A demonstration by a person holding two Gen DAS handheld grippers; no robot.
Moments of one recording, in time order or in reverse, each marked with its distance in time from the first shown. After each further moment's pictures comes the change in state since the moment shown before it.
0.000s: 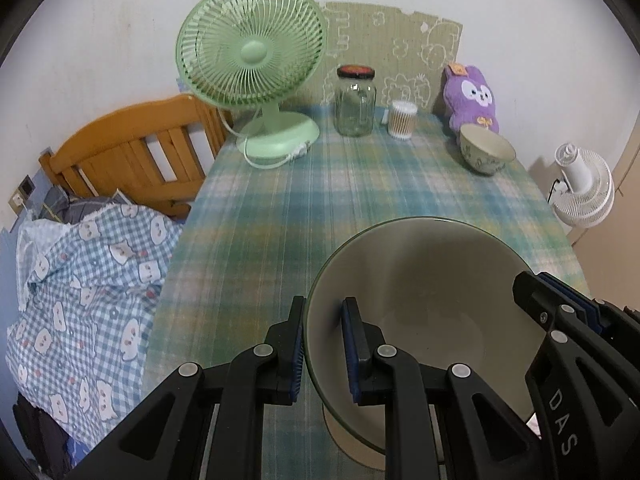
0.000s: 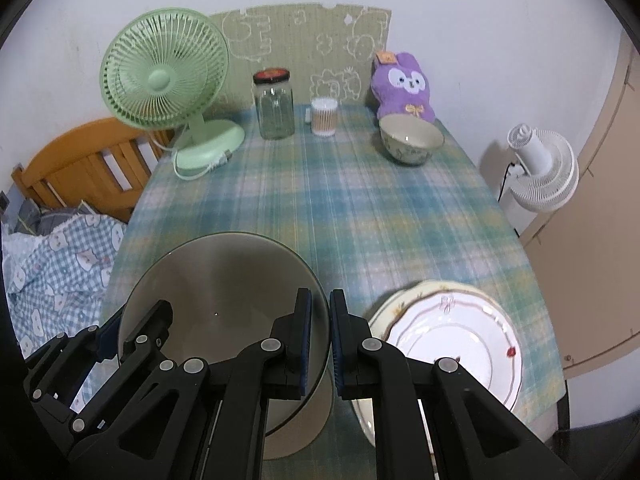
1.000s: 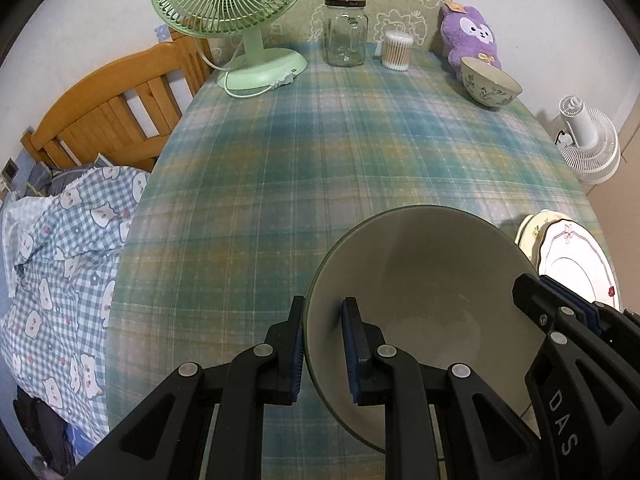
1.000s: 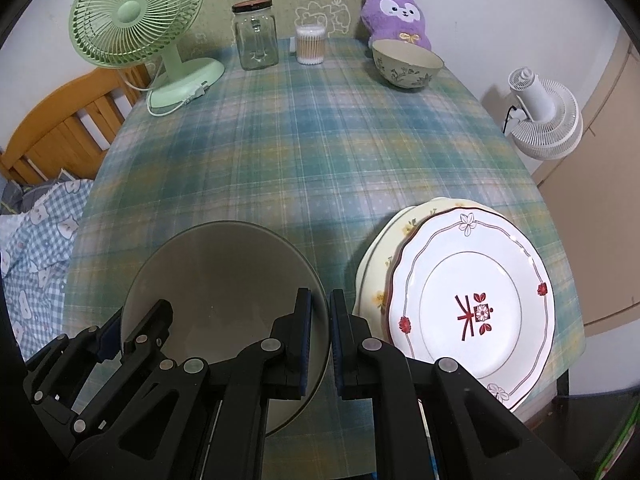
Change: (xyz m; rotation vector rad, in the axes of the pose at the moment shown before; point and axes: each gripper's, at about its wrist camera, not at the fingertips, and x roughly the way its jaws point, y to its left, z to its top) left arm 0.044 -0.005 -0.039 0.033 0.146 -0.020; right arm 0.053 -0.007 -0.044 0.033 0.160 -0.028
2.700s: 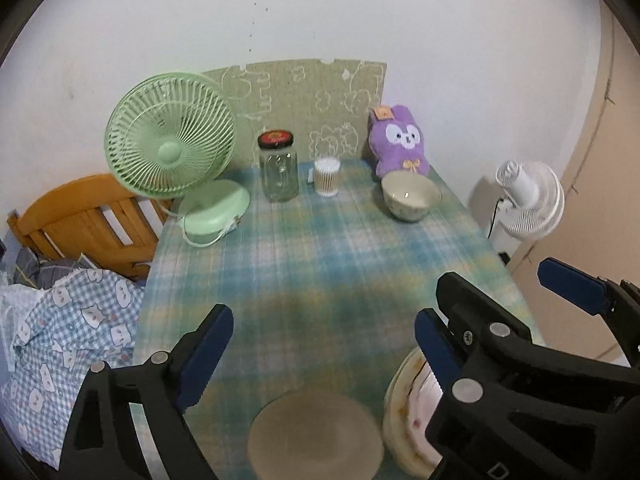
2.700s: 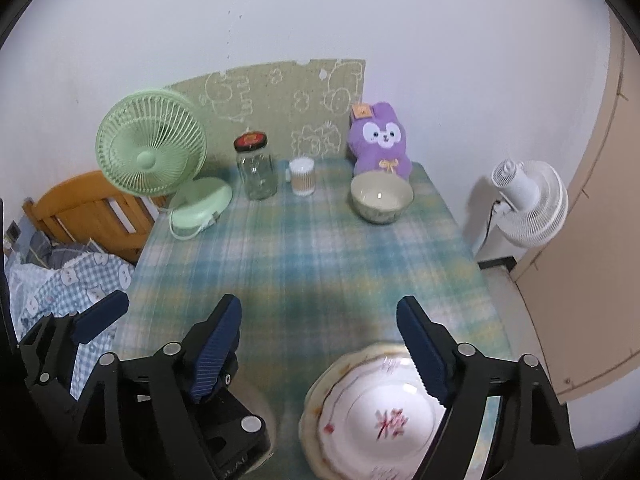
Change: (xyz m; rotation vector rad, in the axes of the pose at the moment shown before) left arm -0.112 -0.065 0.098 0.083 -0.262 -0.114; right arm -0.119 -0.066 0.094 -0.018 -0.286 0.074
